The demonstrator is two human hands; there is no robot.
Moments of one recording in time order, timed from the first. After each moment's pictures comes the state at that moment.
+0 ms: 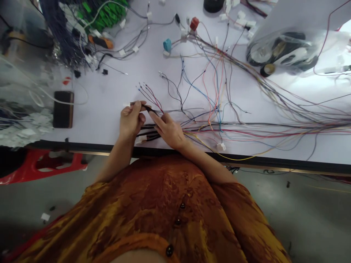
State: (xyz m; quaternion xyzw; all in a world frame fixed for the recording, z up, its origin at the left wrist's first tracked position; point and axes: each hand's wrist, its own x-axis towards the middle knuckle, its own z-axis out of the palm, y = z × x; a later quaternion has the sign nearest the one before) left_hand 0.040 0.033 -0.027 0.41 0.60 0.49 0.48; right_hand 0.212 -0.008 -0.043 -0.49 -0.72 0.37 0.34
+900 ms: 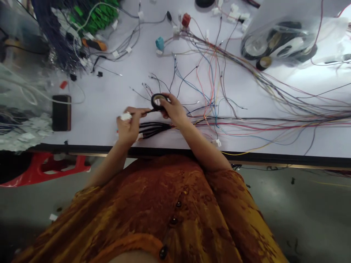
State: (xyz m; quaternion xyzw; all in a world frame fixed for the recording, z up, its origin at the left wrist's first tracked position) left_hand 0.046 0.007 -0.011 0.59 0.54 0.45 0.39; right_hand 0.220 0.056 -0.046 -0.50 -0.37 0.65 0.43
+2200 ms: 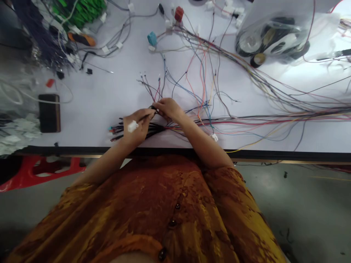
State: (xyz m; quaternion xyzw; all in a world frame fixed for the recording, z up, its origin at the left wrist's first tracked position) left_hand 0.074 0.009 -0.009 0.78 0.50 0.30 0.24; right_hand 0.238 0.064 -0.034 -0.53 -0.43 0.69 0.25
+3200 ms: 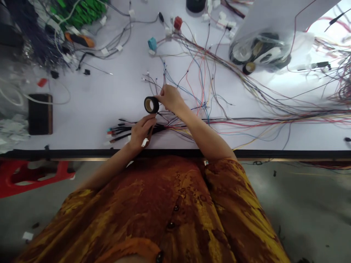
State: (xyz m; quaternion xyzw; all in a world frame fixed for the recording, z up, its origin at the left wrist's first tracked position) left_hand 0.059 -0.009 -0.054 0.84 0.45 0.26 0.15; right_hand 0.241 0.096 -0.005 -0.62 -0.60 0.46 0.21
